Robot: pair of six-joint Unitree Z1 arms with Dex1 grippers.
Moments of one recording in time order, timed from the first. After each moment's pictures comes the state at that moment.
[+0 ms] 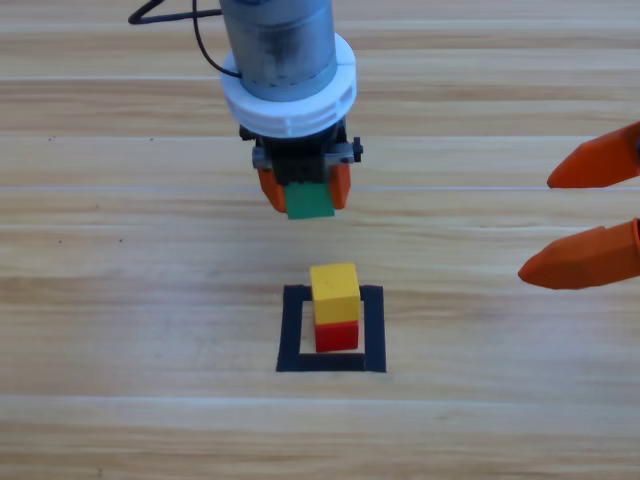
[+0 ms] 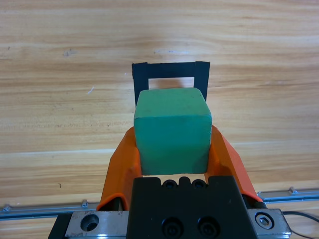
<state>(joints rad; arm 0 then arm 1) -0.82 2.21 -2.18 1.37 0.08 -0.91 0.77 1.38 -1.01 0.43 0.37 -0.23</state>
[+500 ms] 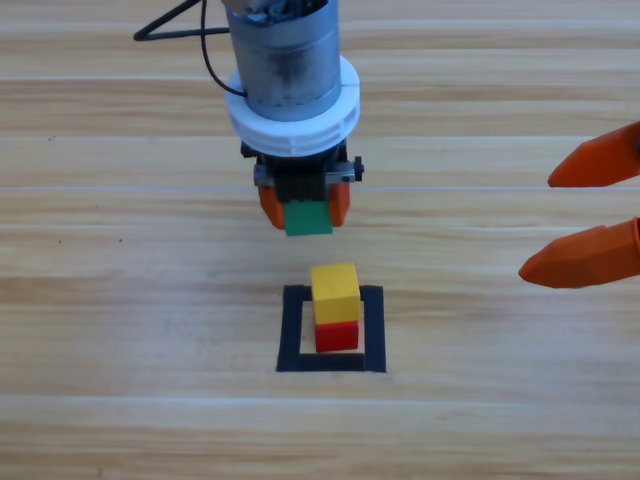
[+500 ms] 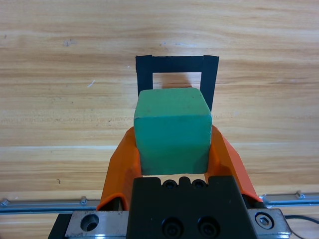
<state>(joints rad) -0.84 2.22 -2.16 1.37 0.08 -0.94 0.77 1.38 -1.01 0.43 0.36 -0.23</state>
